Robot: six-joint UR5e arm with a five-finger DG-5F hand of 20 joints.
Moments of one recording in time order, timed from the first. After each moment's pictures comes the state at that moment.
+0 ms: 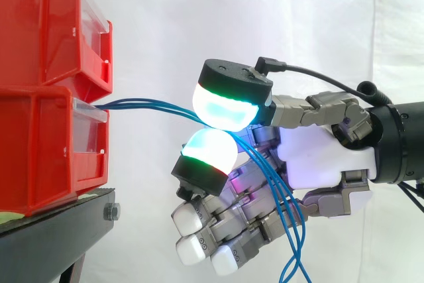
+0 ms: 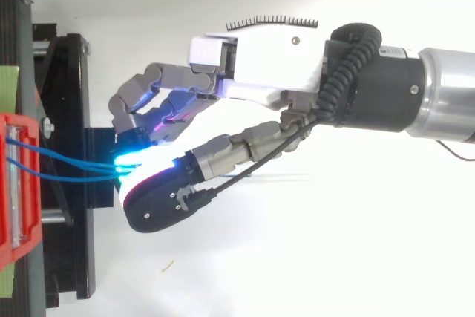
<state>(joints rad) 0.10 -2.33 -1.10 -2.93 -1.40 -0.11</state>
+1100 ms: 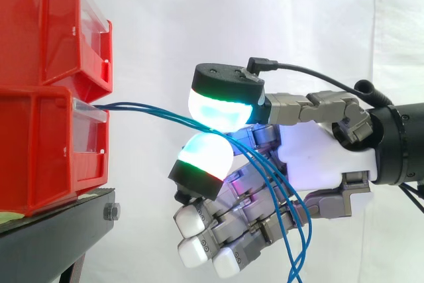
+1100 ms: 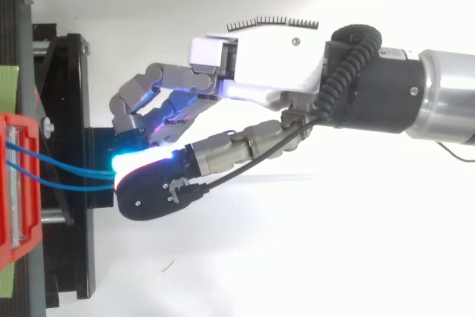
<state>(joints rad) 0.11 -2.33 -1.11 -2.93 -1.39 -0.11</state>
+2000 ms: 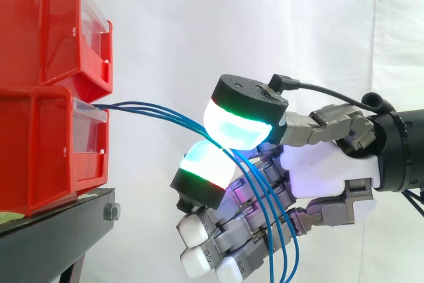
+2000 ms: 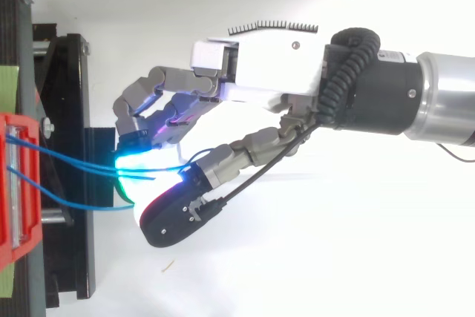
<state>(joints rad) 0.11 -2.33 -1.12 -2.92 -1.39 -0.11</state>
